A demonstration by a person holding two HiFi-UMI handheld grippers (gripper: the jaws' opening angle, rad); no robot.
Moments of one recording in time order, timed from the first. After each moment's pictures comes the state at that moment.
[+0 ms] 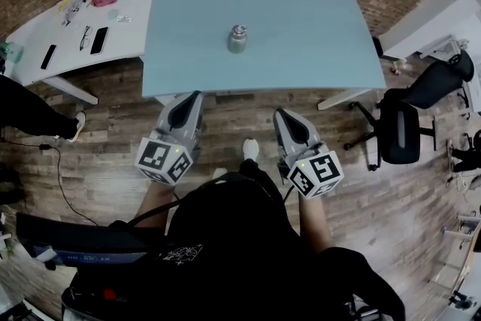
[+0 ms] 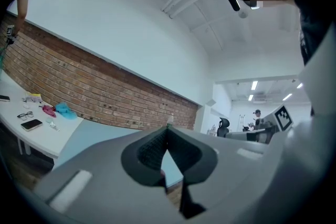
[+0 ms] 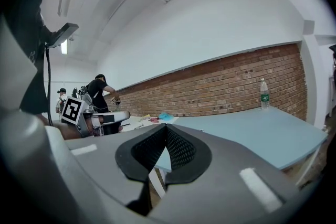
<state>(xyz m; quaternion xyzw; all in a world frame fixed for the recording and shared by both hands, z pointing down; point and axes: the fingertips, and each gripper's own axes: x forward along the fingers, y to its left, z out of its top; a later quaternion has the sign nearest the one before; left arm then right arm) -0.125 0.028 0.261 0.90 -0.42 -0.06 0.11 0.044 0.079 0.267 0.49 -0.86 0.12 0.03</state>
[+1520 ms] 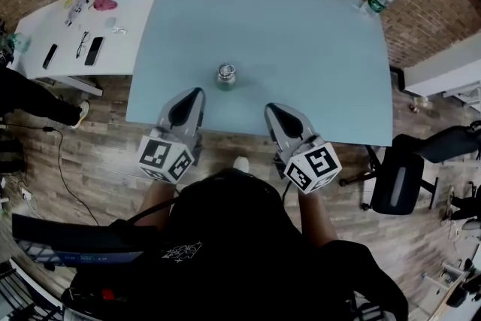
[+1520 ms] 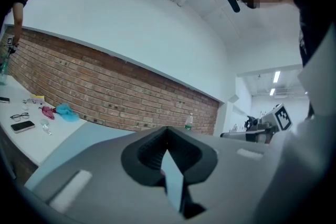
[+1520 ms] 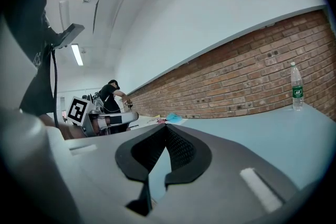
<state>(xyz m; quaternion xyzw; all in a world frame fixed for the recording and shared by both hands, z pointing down) -0.055 -0.119 0.263 0.85 -0.50 -0.05 0.11 0.094 -0.099 0.272 0.36 -0.92 0.14 0.03</state>
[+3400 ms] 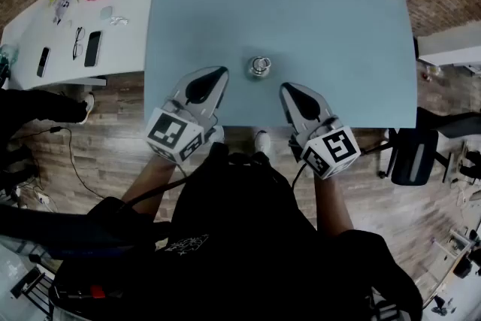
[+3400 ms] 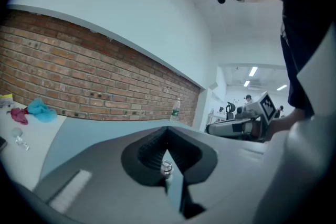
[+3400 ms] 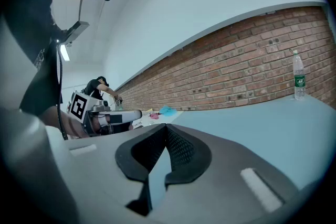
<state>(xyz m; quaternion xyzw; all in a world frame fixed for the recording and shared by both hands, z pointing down) -0.084 -0.178 0.291 0.92 -0.37 0.03 0.12 0.029 -0.148 0.296 0.40 -0.90 0.18 0.06</state>
